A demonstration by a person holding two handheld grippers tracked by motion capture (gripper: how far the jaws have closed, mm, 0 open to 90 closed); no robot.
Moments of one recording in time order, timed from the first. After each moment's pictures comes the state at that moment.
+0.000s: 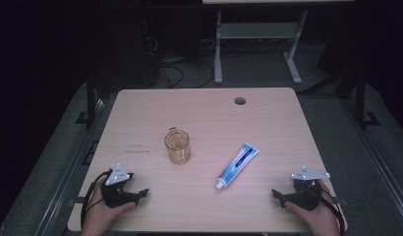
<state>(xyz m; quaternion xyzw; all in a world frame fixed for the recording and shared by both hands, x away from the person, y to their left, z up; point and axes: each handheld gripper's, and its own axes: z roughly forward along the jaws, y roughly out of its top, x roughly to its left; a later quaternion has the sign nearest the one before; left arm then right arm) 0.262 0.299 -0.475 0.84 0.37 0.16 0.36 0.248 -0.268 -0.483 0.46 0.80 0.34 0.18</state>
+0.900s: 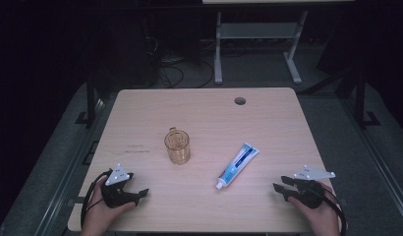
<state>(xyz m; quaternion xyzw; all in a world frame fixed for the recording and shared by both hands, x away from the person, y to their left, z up) 0.262 0.299 -0.475 0.84 0.37 0.16 0.36 0.243 -0.267 -0.466 0.43 0.80 0.38 0.15</state>
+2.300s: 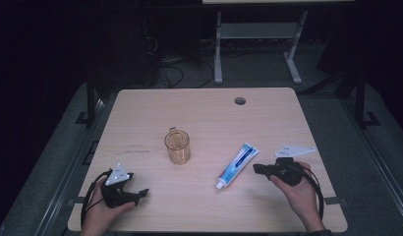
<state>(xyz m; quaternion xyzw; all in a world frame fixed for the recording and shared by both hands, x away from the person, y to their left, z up) 0.262 0.299 -0.475 0.84 0.37 0.16 0.36 0.282 -0.212 -0.417 0.39 0.80 0.44 0.07</state>
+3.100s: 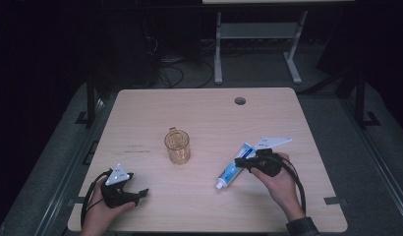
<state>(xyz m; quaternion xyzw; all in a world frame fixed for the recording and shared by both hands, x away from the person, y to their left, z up) 0.262 0.299 -0.475 0.84 0.37 0.16 0.36 0.306 -0.164 -0.410 0.35 0.82 0.45 0.05</state>
